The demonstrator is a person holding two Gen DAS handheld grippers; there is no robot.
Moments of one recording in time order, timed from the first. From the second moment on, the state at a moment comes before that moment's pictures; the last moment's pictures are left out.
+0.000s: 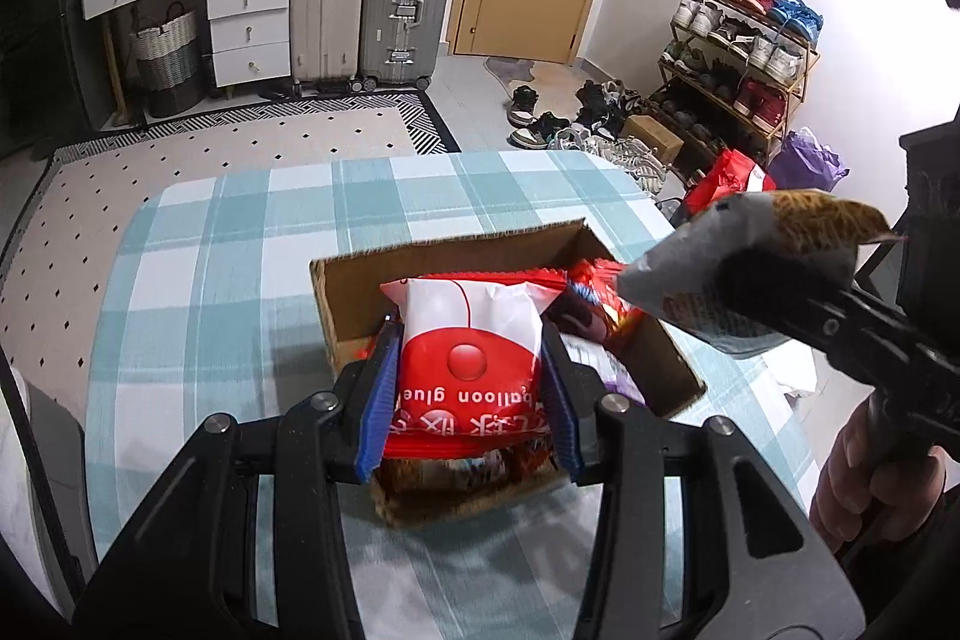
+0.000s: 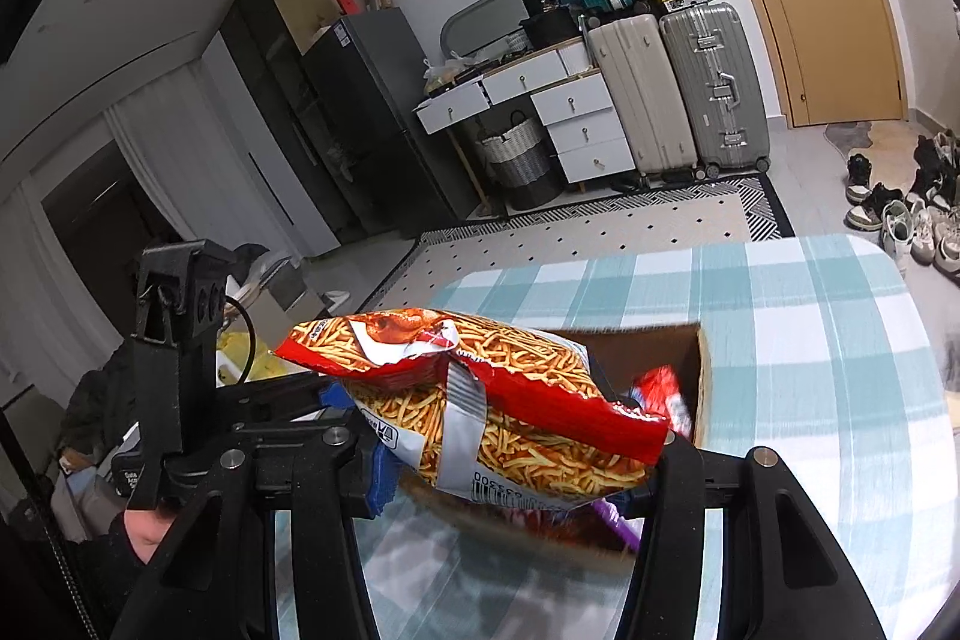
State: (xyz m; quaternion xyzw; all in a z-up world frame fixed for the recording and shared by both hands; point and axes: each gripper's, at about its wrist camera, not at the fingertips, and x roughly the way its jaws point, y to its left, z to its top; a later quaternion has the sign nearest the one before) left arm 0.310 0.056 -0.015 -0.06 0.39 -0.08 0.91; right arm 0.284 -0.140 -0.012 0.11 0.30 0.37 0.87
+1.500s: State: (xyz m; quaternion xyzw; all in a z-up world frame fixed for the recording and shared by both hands) left arm 0.300 0.058 -0.019 -0.02 0.37 -0.06 0.92; right arm 0.302 -0.136 -0.022 0.08 0.27 0.34 0.90
